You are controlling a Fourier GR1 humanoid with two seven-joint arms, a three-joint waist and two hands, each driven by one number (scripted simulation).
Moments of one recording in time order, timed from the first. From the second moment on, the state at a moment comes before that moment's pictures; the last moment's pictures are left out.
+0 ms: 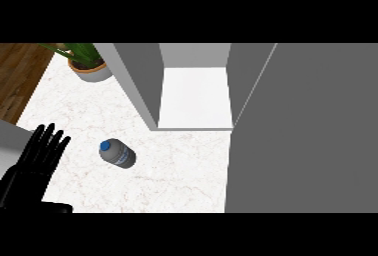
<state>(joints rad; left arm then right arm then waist) 0.15 0.12 0.28 -1.67 0.44 -0.35 0.09 0.60 -0.05 0.25 -2.25 -0.20 0.17 -0.11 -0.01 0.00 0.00</state>
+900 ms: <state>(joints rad) -0.11 0.16 0.31 -1.01 0.32 -0.42 -0.17 0.69 -0.08 0.26 -2.26 -0.23 0.21 -0.18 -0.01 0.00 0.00</state>
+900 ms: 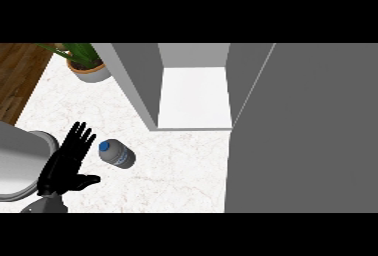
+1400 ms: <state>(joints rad) -0.29 0.19 0.33 -0.60 0.28 -0.49 -0.37 0.66 -0.07 0.27 -2.25 -0.21 0.18 -0.18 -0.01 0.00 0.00</state>
